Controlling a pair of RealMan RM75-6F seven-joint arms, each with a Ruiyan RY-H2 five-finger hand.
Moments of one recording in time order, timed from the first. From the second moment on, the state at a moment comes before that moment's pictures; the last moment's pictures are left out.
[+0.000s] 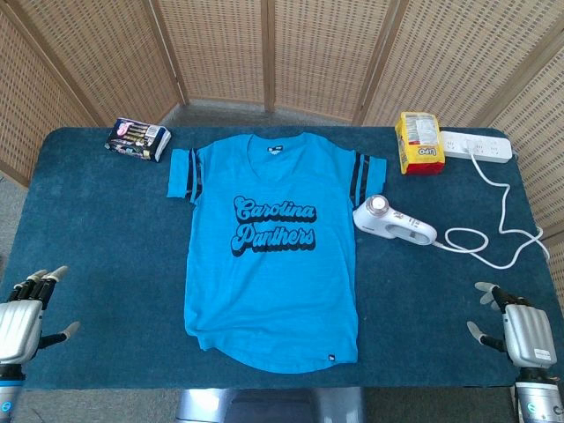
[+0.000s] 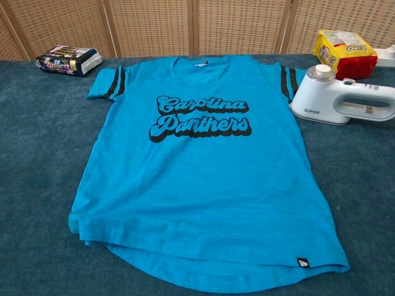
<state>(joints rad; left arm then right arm) -0.03 -1.22 0.00 -1.60 1.52 1.51 0.10 0.03 -1.25 0.05 -1.49 -1.47 1.48 0.08</state>
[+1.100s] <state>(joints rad) -0.03 -1.23 0.01 -1.59 1.53 1.50 0.09 0.11 -1.27 0.09 -1.54 -1.52 1.44 0.05</state>
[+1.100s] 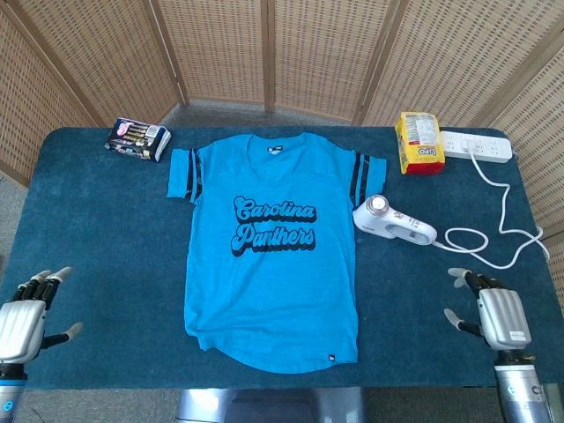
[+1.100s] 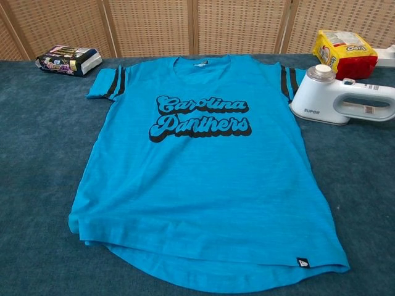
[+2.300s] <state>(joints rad) -0.06 -1.23 0.01 -1.64 1.52 1.46 0.17 0.47 -1.55 0.33 -1.31 -1.16 1.16 -0.19</state>
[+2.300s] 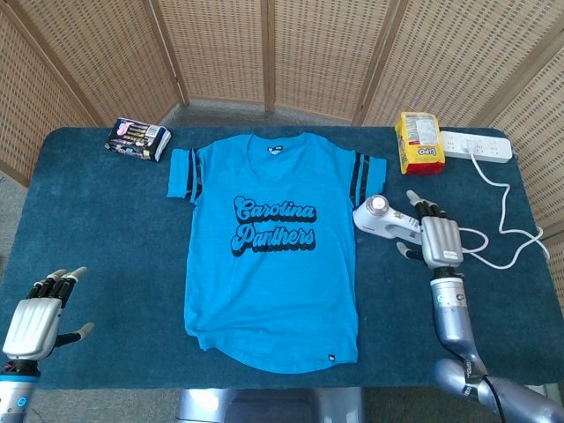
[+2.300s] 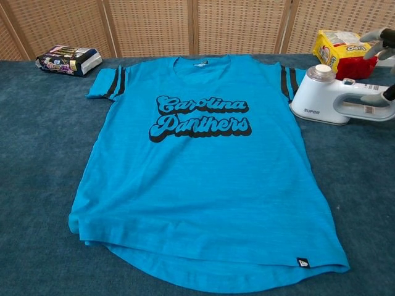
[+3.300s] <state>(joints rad) -0.06 -1.23 0.01 -1.65 1.50 1.45 0.18 0.56 -1.74 0.30 -0.92 -1.15 1.15 -0.24</state>
